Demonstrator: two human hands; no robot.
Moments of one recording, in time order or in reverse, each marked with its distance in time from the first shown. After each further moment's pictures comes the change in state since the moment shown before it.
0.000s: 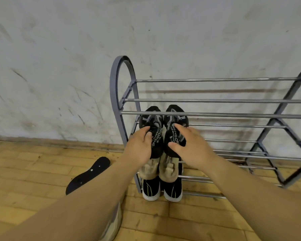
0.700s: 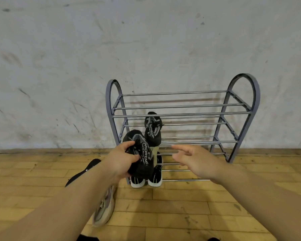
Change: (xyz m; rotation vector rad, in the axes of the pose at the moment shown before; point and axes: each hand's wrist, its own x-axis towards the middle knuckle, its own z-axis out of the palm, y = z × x) left_hand -0.177 0.084 -0.071 -0.605 -0.228 -0.348; right_hand -0.215 -0.038 -0.106 0.275 -0.172 0.118
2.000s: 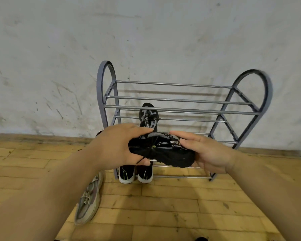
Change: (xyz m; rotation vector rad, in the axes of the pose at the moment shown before) left_hand 0.042 0.030 -0.027 1.088 -0.215 0.738; right_hand 0.052 0.011 -0.023 0.571 -0.227 0.034
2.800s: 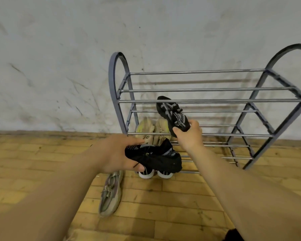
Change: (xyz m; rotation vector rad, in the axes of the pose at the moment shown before) left_hand -0.014 -0.064 0.015 -0.023 -0.199 -0.255; right_hand 0.156 0.063 0.027 -0.296 0.791 -0.043
